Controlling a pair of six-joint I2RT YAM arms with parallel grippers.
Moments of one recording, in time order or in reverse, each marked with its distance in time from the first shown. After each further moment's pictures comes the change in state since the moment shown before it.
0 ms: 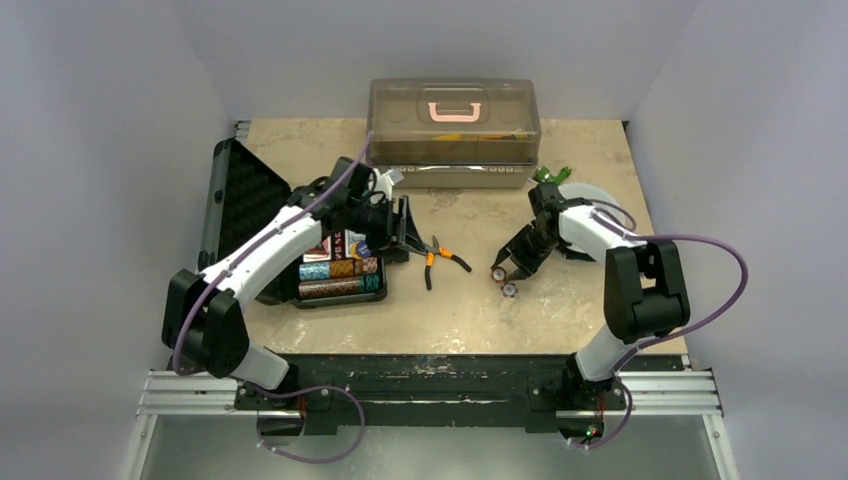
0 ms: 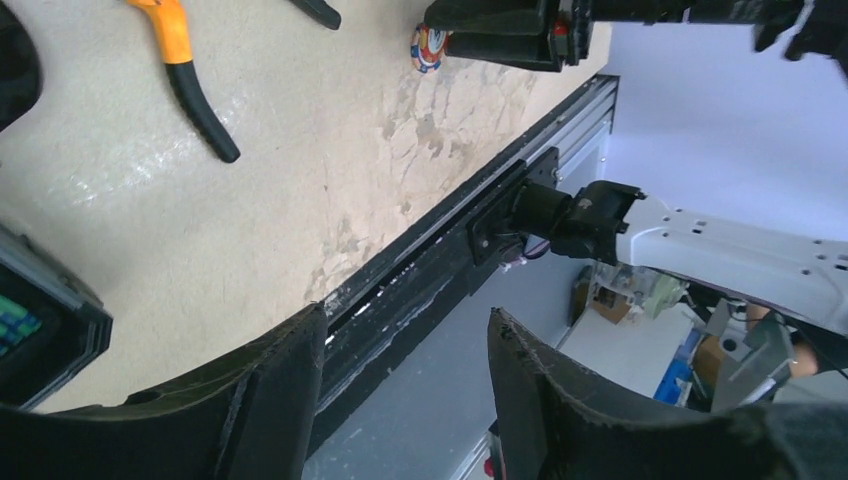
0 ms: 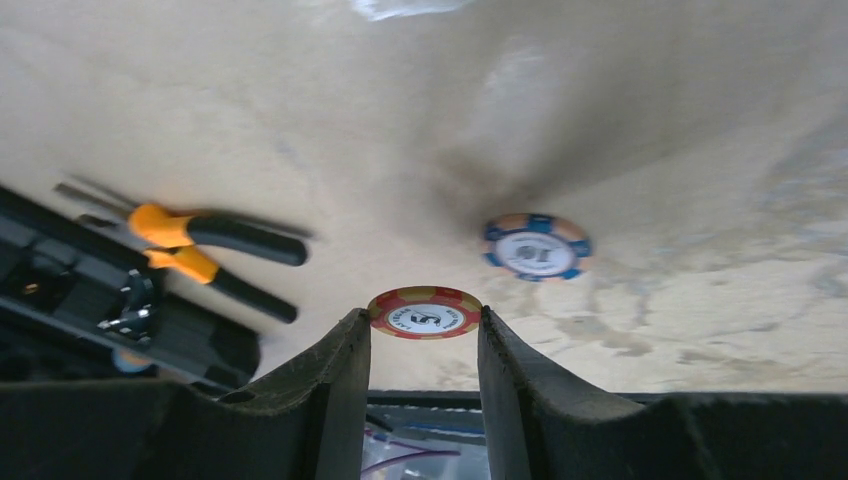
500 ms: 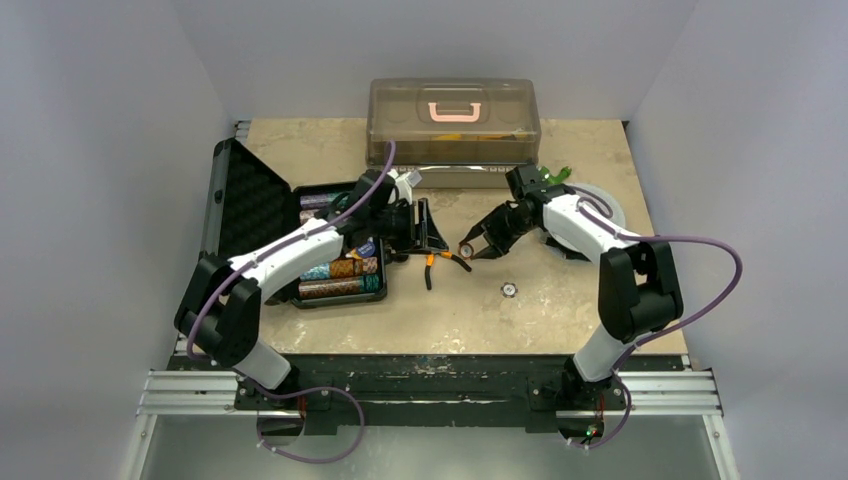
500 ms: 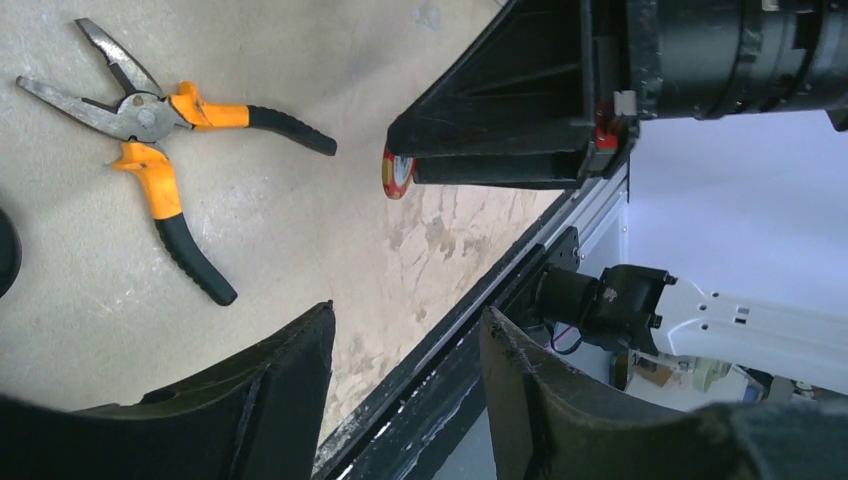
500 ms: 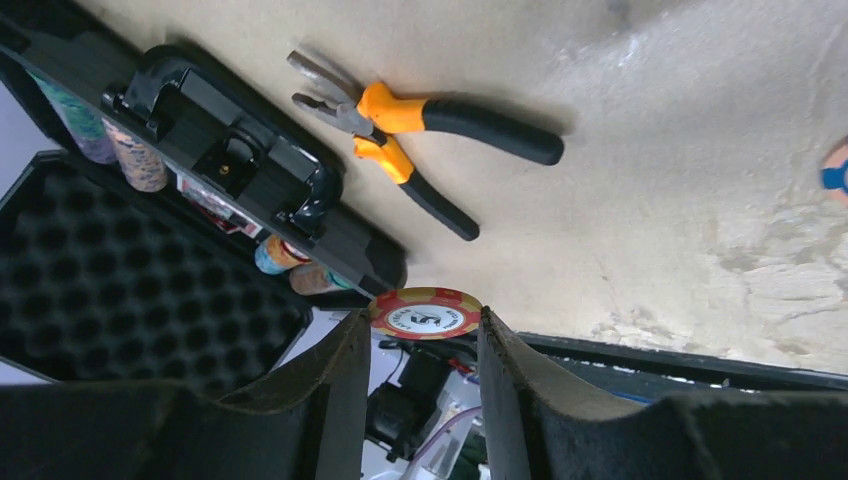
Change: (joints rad) left arm -0.133 0.095 -0.093 0.391 -0.166 -0.075; right arm 0.128 0.035 0.167 0.078 -0.163 0.214
